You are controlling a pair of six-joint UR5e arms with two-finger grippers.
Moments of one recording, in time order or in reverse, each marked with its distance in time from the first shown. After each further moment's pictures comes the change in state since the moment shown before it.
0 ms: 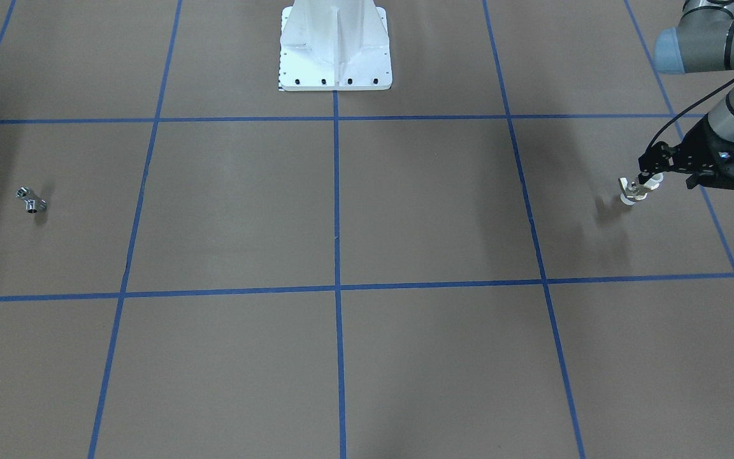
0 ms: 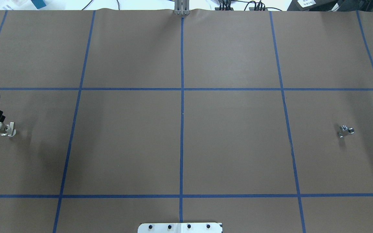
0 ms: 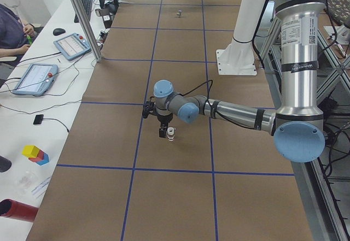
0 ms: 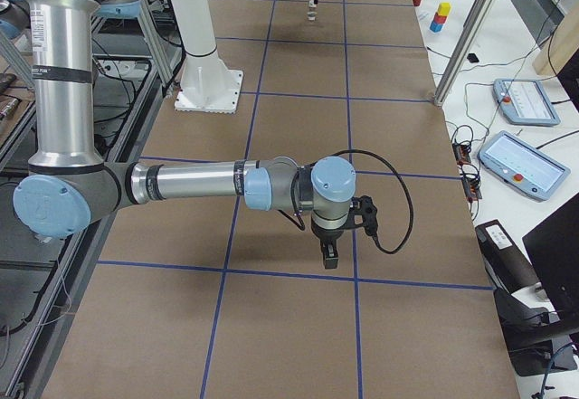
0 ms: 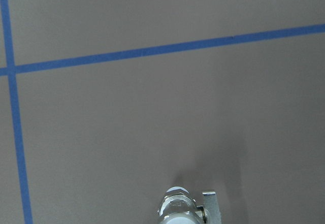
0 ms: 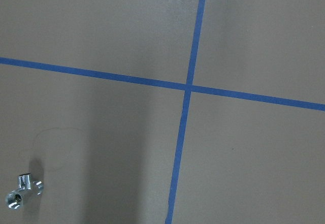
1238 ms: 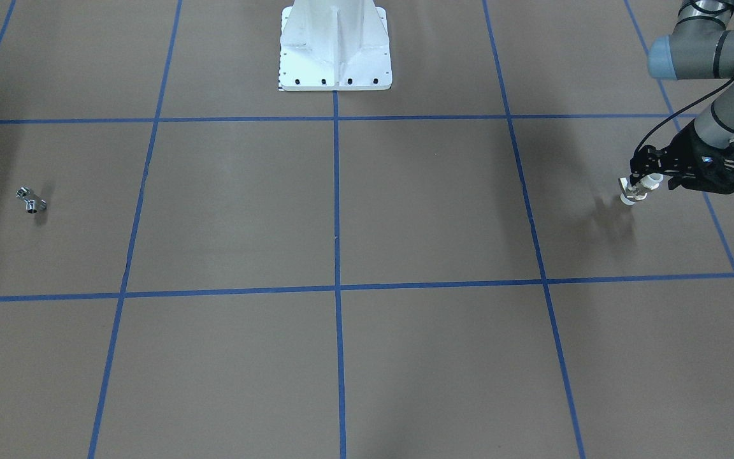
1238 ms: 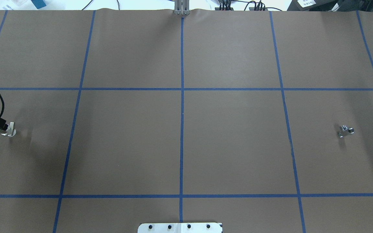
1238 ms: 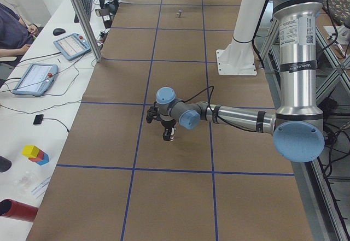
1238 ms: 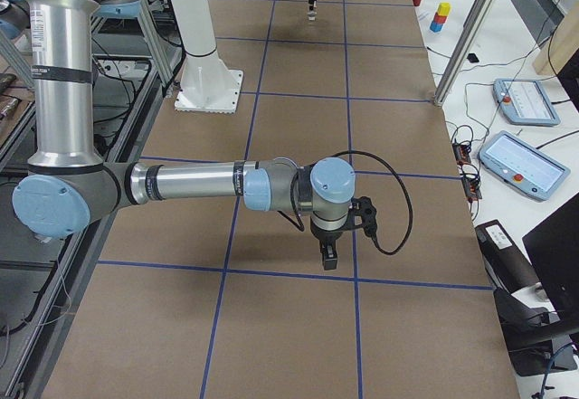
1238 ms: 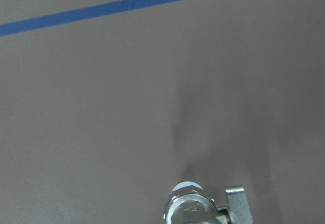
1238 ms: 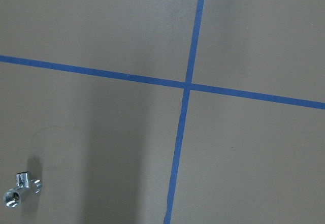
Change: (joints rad) left arm 0.040 0.017 0.026 -0.044 -0.026 -0.005; right arm 0.000 -0.002 -0.001 0.000 -0.002 -0.005
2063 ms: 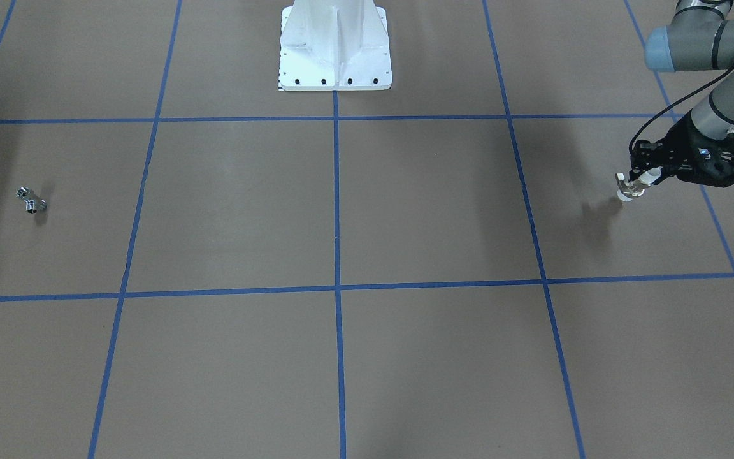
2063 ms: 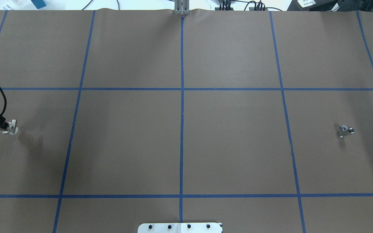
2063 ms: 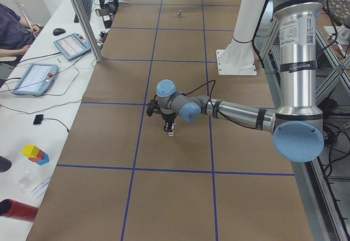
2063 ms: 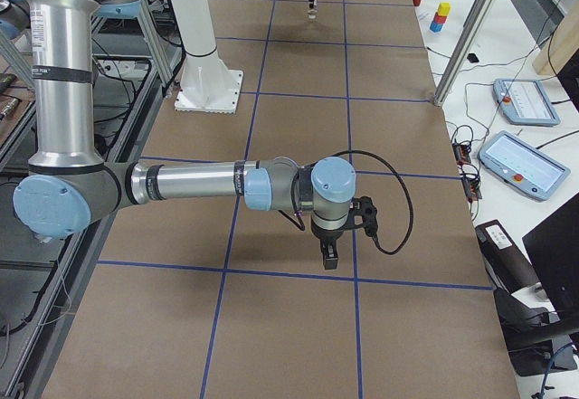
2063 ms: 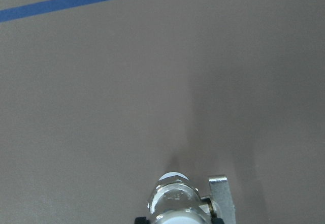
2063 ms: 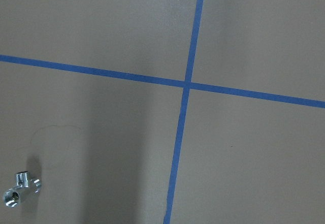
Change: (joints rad) left arm -0.003 -0.019 -0.119 0.142 -0.013 0.001; right arm 0.000 0.006 0.000 -0.002 0.000 0.006
